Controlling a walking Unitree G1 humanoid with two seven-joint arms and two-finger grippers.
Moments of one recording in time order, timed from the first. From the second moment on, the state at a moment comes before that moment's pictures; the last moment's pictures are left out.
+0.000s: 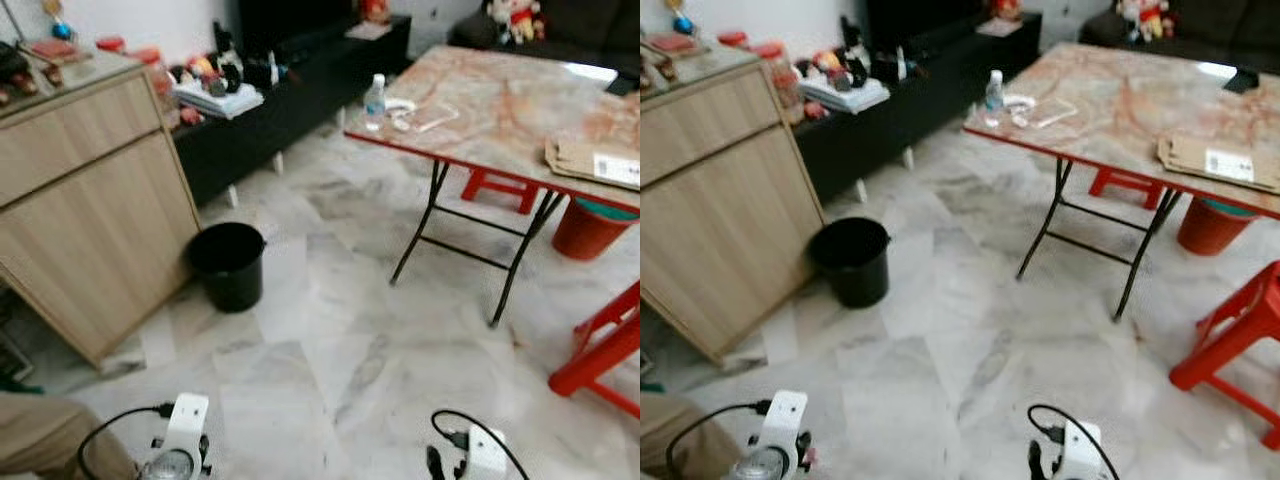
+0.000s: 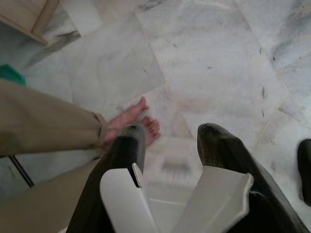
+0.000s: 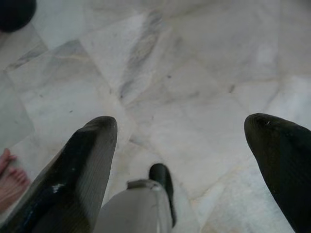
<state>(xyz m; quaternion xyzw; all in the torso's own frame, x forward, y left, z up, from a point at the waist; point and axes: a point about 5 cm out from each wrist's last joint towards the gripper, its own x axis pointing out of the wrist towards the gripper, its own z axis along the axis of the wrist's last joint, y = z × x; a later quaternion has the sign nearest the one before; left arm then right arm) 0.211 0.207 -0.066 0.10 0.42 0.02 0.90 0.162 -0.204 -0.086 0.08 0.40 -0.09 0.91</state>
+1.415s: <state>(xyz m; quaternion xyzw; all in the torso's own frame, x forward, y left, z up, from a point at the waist) 0.212 0.198 -0.067 0.12 0.42 -0.01 0.90 0.164 -0.207 -0.086 0.10 0.40 -0.13 0.90</state>
